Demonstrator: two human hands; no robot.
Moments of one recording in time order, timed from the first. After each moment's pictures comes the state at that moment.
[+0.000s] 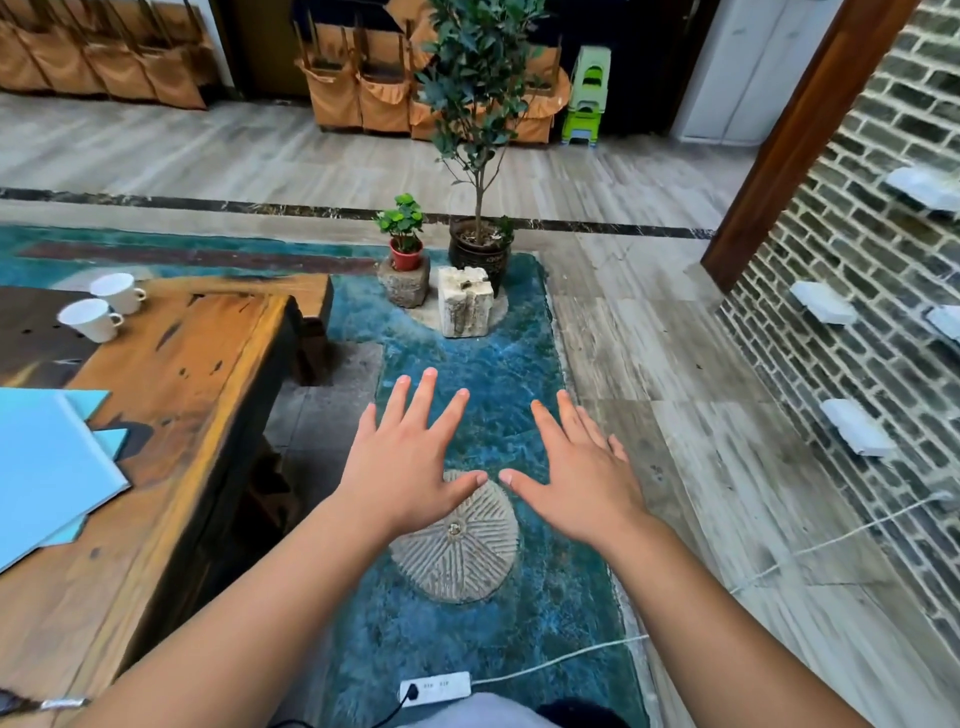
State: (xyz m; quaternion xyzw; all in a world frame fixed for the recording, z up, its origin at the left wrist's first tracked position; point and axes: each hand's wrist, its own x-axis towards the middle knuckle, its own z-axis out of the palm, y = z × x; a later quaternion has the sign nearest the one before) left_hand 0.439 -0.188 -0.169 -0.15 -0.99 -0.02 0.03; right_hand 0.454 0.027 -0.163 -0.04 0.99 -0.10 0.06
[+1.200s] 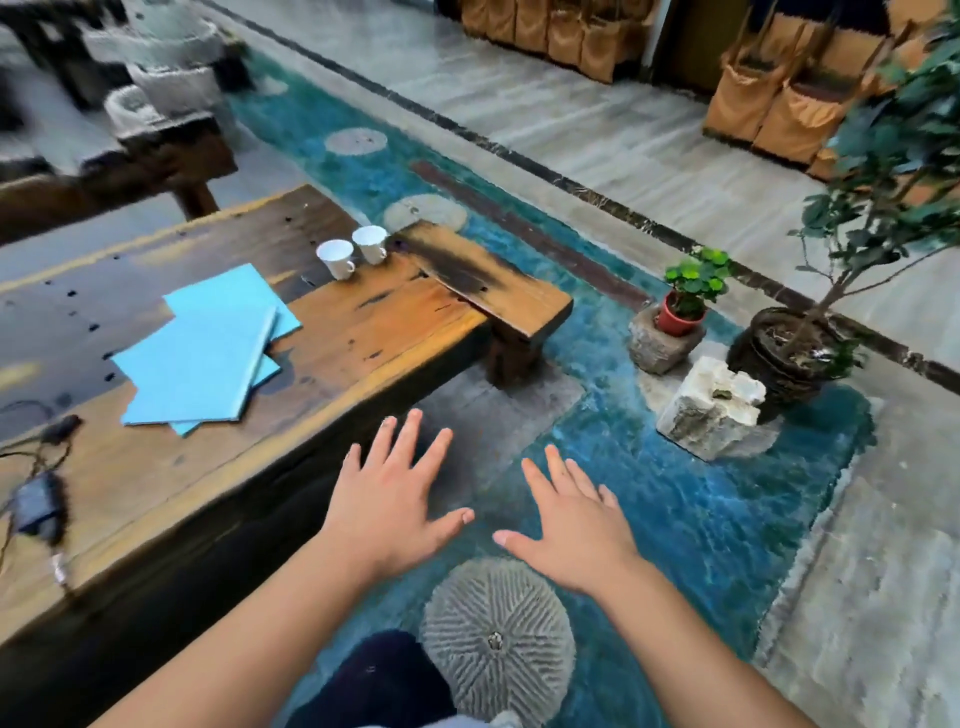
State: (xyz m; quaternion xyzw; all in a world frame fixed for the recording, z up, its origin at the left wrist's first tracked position) left_hand 0.206 -0.219 -0.214 0.28 -0.96 -0.04 -0.04; right_hand 0.043 -0.056 -0.229 -0.45 0.87 0.00 0.21
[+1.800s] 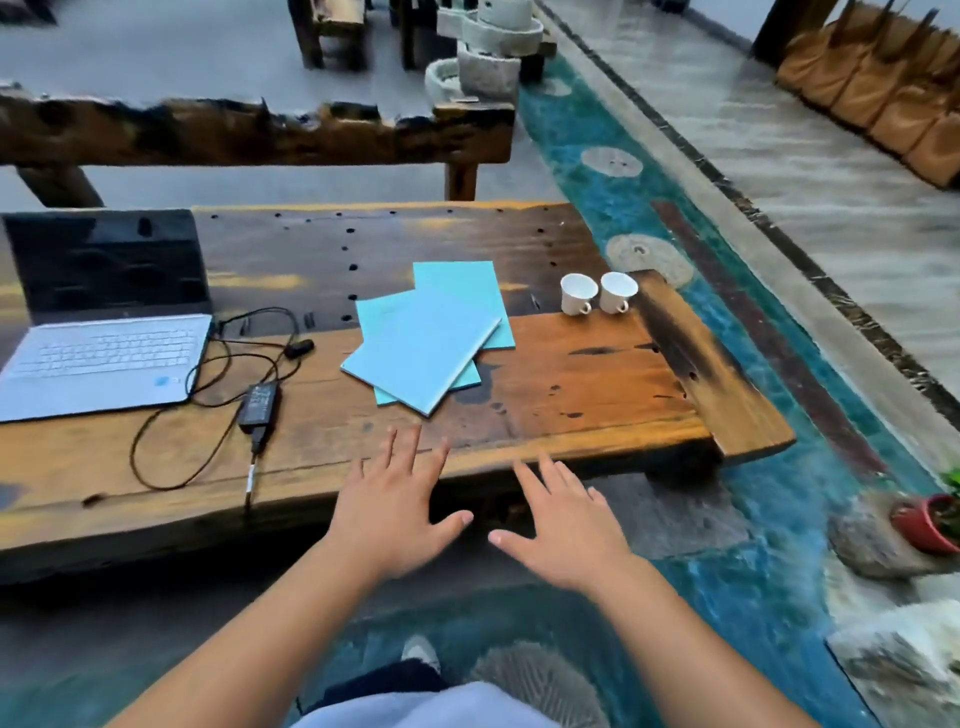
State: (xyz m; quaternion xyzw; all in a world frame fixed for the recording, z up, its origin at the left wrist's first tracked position) left_hand 0.332 -0.379 -0.242 0.55 -0.83 -0.11 -0.03; right_hand 0.115 -0.335 -0.240 -0.68 0.69 0.08 0.21
